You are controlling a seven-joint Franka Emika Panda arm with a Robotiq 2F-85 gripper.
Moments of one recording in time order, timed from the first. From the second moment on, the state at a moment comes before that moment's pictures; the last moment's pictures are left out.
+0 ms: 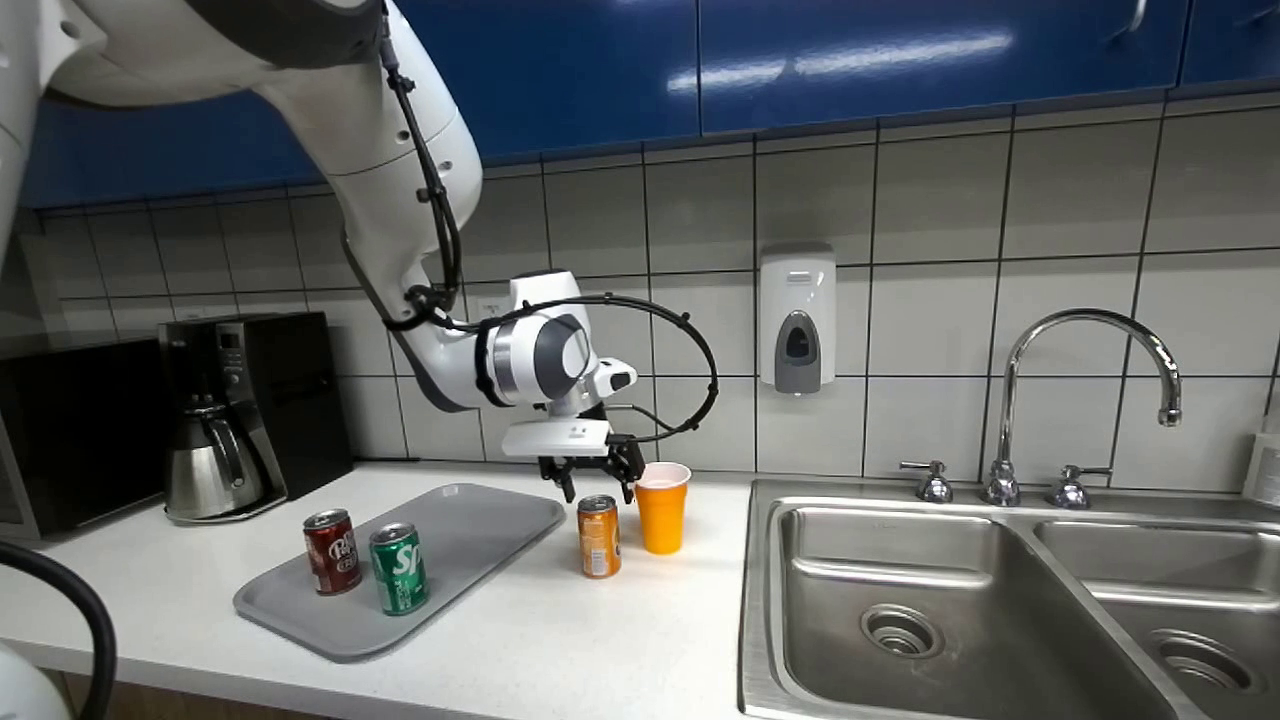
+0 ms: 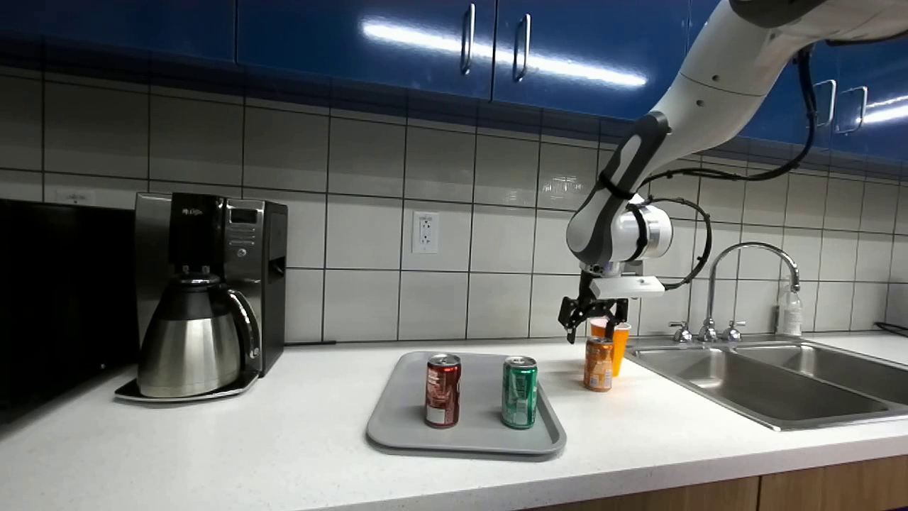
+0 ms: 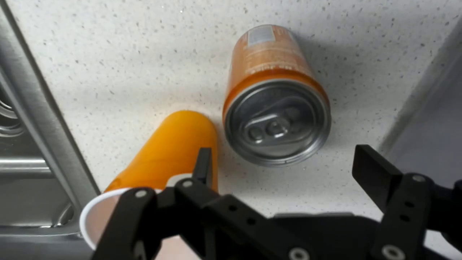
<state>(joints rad) -0.02 0.38 -0.08 -2.10 -0.09 2.74 -0.01</state>
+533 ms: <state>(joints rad) 0.00 0.27 -0.08 -2.21 -0.10 2.86 0.00</state>
